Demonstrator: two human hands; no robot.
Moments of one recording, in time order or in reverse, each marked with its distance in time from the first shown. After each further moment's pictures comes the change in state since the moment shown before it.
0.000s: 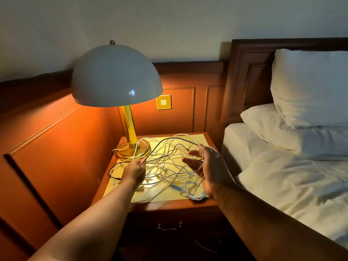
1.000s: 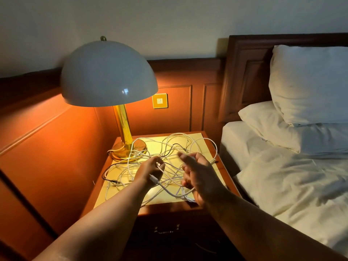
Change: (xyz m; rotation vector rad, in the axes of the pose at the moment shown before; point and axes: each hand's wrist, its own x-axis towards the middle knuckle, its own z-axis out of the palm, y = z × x) left_hand -0.005 0.036 0.040 0.020 -0.146 0.197; right_hand -0.013 0.009 0.001 -0.171 -0.236 0.010
